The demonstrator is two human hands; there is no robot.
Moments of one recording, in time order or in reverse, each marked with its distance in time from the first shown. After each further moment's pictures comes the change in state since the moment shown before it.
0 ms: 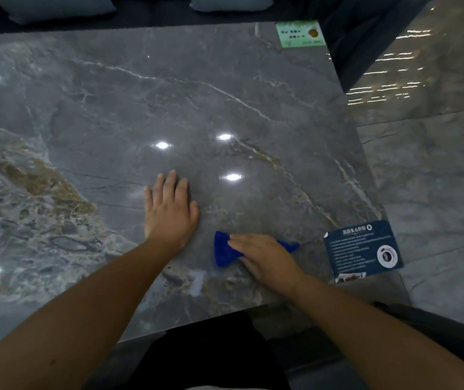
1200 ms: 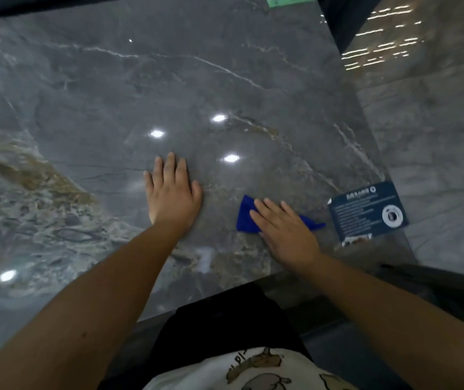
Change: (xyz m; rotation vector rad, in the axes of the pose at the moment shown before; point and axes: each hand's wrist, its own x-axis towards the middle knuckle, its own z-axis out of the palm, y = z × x) left_hand 0.005 0.002 0.013 0.049 -0.007 -0.013; right_hand -0.034 0.021 0.019 -0.388 -0.002 0.127
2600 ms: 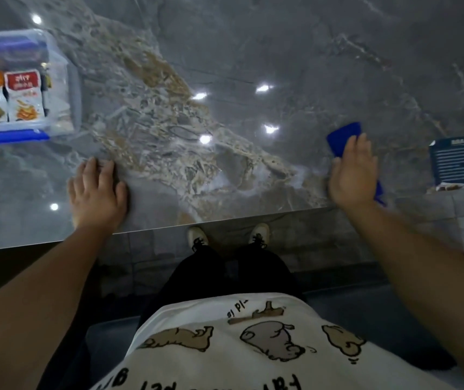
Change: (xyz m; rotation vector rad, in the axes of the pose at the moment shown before) left_hand -0.205 -0.338 -0.047 0.067 0.011 -0.288; right_hand 0.015 -0.101 0.009 0.073 0.017 0.635
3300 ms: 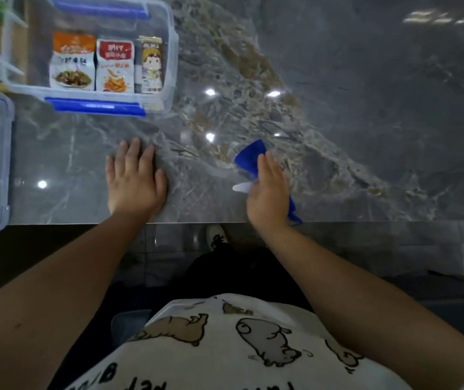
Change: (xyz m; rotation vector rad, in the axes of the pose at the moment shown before) left_hand 0.011 -0.082 -0.018 -0.089 0.043 0.041; right_hand -0.111 -0.308 0.064 0.419 -0.101 -0.203
